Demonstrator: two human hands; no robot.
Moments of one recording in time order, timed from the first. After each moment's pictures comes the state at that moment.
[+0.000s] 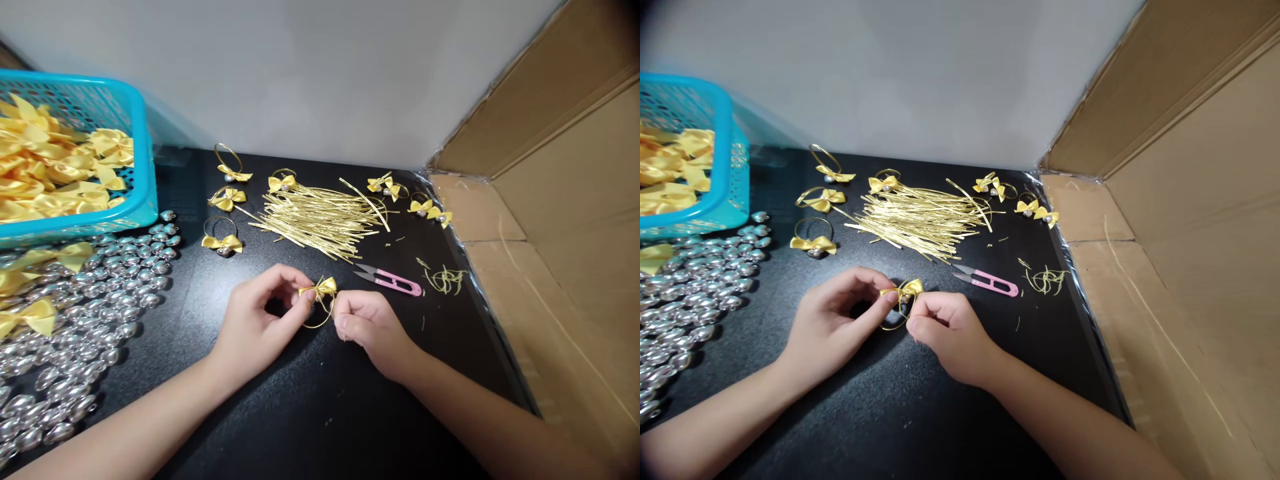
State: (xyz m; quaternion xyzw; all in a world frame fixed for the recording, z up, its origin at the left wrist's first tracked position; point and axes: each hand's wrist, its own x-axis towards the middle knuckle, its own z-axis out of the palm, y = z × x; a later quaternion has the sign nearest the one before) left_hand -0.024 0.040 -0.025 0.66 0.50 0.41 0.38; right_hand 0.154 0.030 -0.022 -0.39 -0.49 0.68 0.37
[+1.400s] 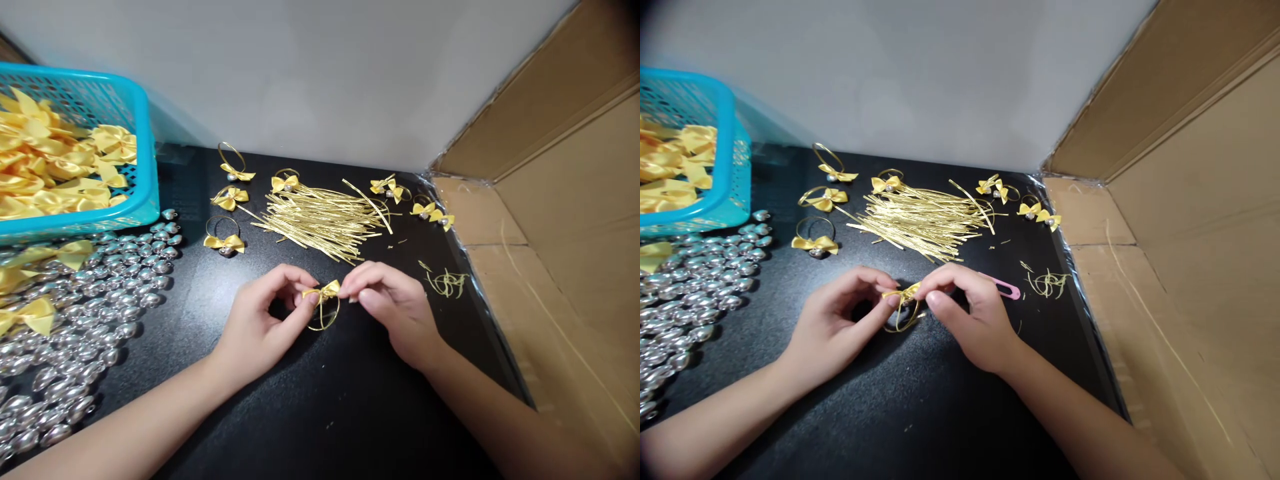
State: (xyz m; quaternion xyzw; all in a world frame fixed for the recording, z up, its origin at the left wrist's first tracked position) left_hand -0.026 0.039 -0.026 0.67 0.48 0.40 0.40; right_hand 0.172 0.044 -0.004 -0.39 -0.65 0.49 0.44
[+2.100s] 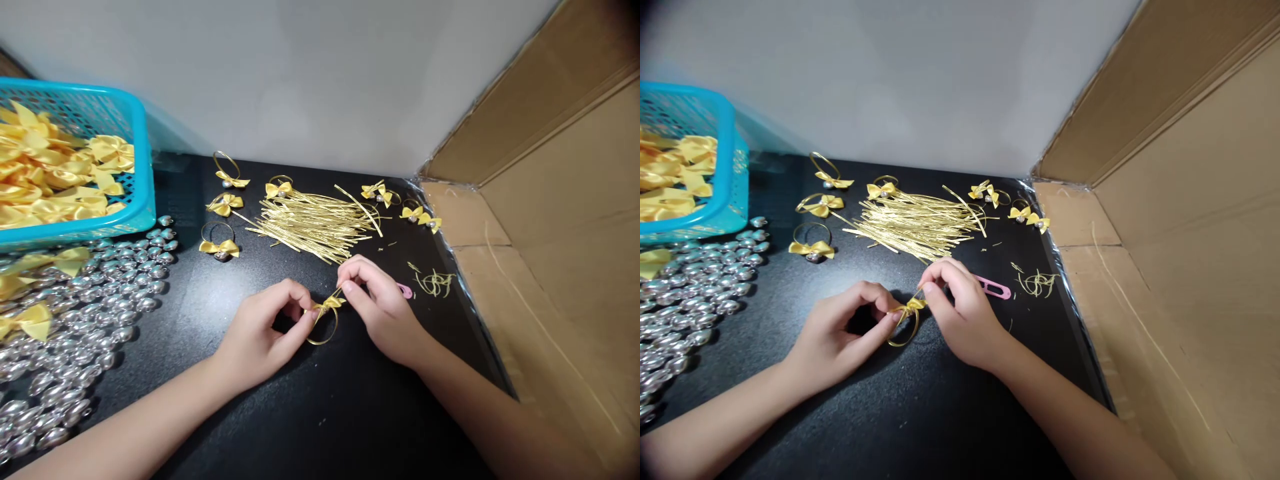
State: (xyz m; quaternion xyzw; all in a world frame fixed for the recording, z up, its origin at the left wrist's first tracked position) left_hand -0.024 0.038 -0.020 0.76 0.42 0.38 0.33; right_hand 0.166 0.049 0.002 -0.49 -0.69 0.40 0.35
